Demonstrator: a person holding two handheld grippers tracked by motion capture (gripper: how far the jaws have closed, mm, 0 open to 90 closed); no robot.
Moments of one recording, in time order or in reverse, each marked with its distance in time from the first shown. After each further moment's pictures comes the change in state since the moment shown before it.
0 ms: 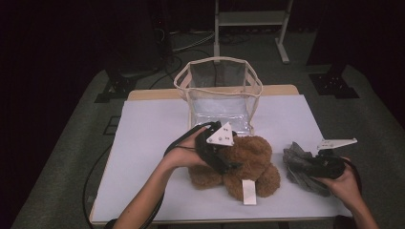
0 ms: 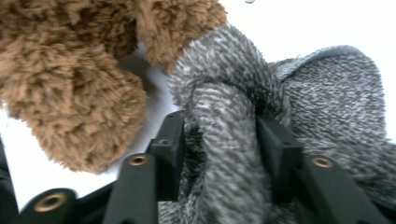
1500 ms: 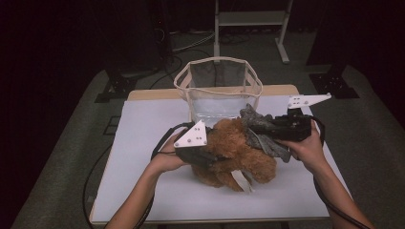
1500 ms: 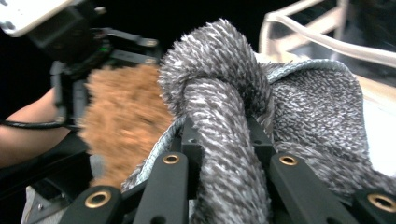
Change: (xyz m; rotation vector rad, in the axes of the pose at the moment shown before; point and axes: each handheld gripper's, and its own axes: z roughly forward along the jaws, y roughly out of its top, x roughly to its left) left arm -0.003 -0.019 -0.036 -0.217 0.084 -0.009; right arm 0.104 0.157 0.010 -0.236 0.293 -0.219
